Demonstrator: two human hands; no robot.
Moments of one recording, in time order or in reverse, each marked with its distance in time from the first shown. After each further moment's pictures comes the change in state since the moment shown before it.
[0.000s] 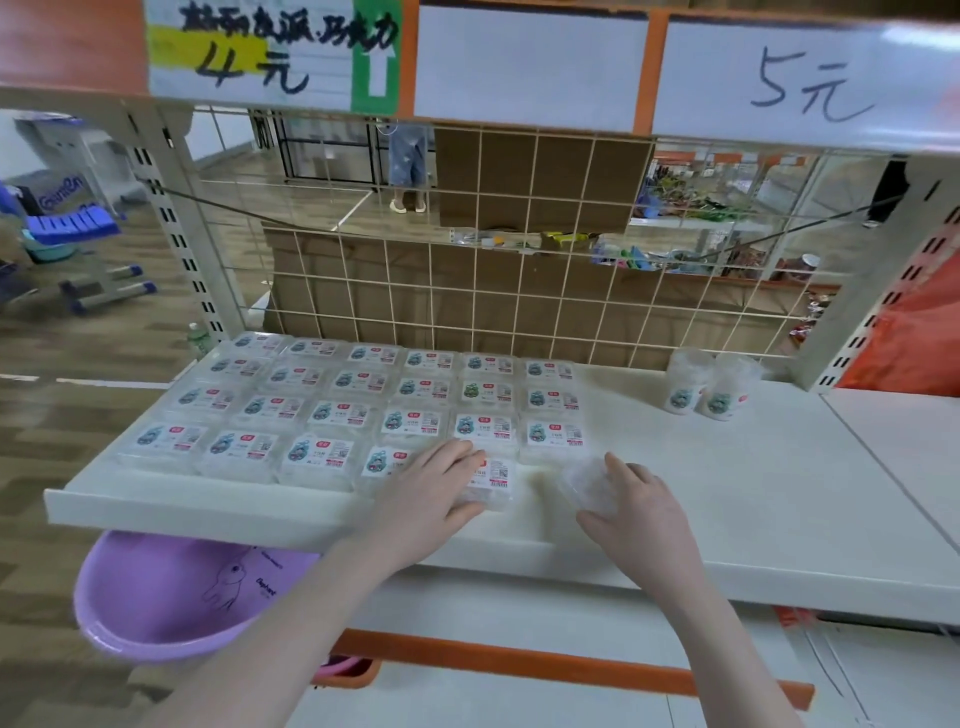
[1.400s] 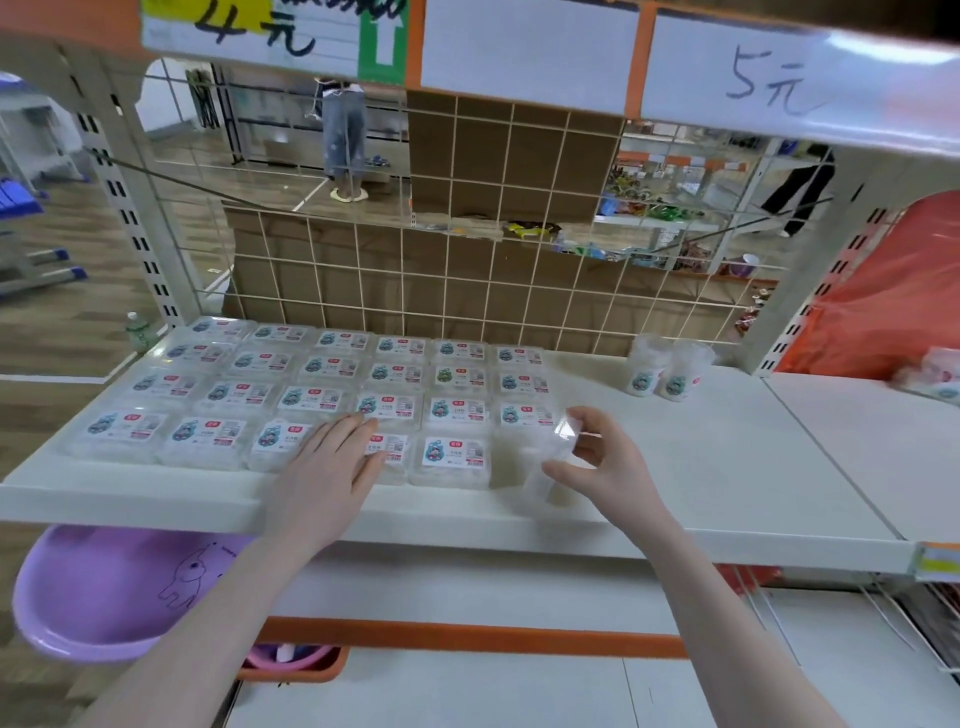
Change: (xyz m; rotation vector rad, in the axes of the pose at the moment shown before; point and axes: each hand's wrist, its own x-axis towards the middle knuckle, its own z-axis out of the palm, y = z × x) left_hand -0.034 -0.048 -0.002 -0.008 0.185 -0.300; right_hand 0.007 -0.001 -0.009 0.734 0.048 -0.037
